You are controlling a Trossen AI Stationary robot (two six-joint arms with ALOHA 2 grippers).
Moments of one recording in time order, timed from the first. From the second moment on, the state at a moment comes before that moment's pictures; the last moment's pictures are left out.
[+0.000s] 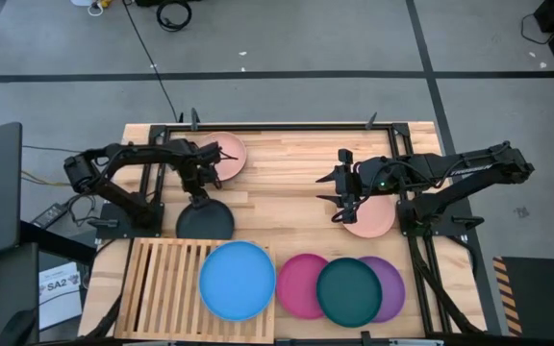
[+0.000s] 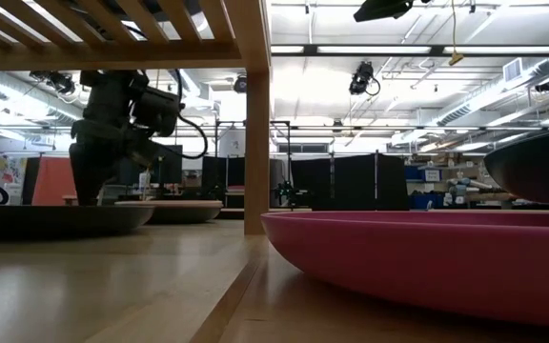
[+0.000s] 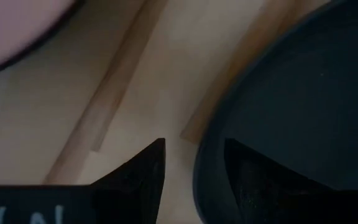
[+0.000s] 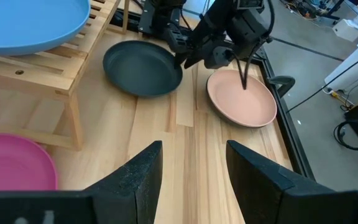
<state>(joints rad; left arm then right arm) 0.57 1.49 0.75 -0.92 0.18 0.09 0.14 1.11 1.06 -0.49 0.26 -0.18</state>
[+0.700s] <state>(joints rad) 0.56 1.56 0.75 -0.93 0.19 0.09 0.14 1.11 1.06 -0.49 0.26 -0.18</state>
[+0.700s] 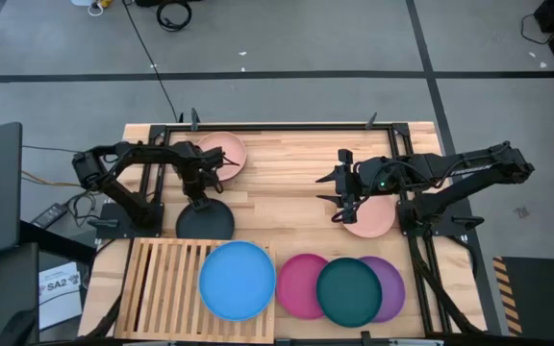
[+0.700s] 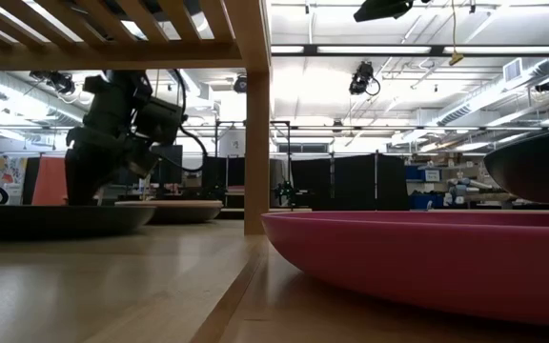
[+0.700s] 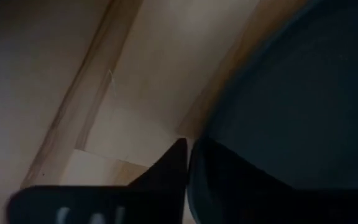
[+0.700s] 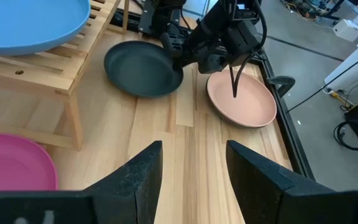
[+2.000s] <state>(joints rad) 0.56 1.56 1.30 -1.36 0.05 0.09 0.14 1.11 1.06 -0.49 0.26 -0.18</state>
